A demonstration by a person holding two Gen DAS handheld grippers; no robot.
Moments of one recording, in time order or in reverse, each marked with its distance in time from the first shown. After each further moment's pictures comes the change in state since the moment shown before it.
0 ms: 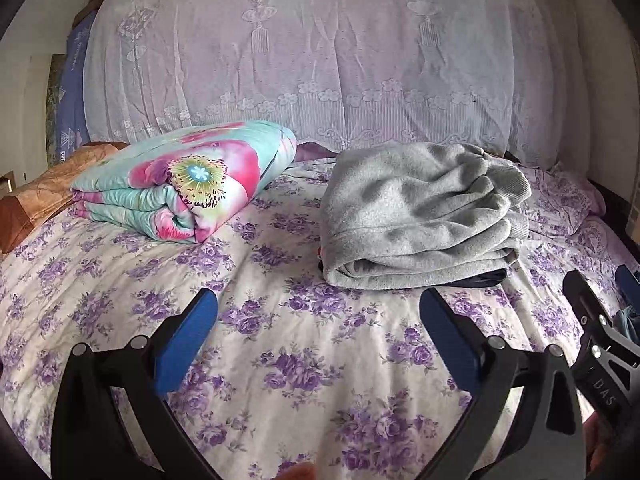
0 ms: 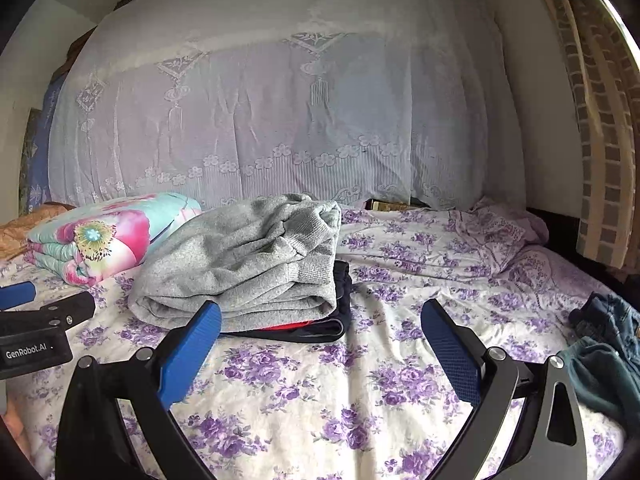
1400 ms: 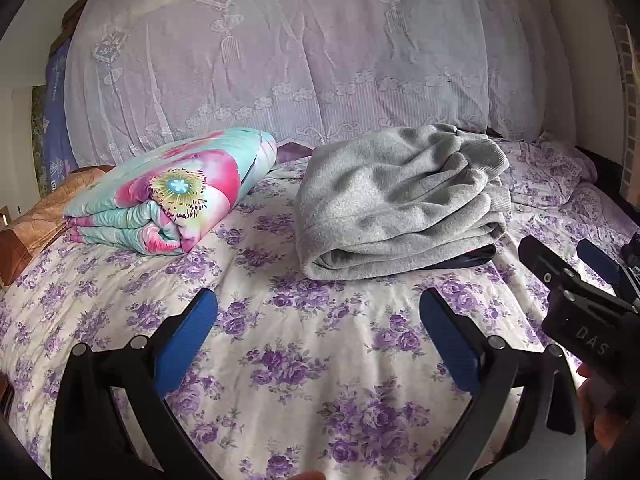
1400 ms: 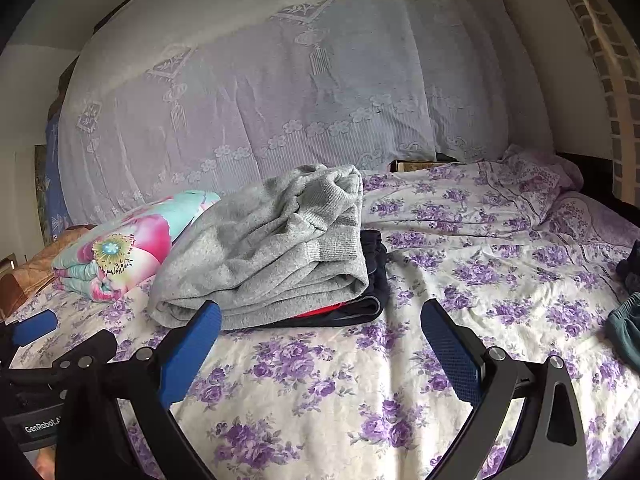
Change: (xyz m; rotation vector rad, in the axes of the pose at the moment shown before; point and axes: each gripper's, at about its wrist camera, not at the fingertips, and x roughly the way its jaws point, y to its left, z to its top) left arm -0.004 -0.025 -0.006 0.106 0.002 -0.012; right arm 0.027 -0.004 -0.005 0.100 0.087 0.088
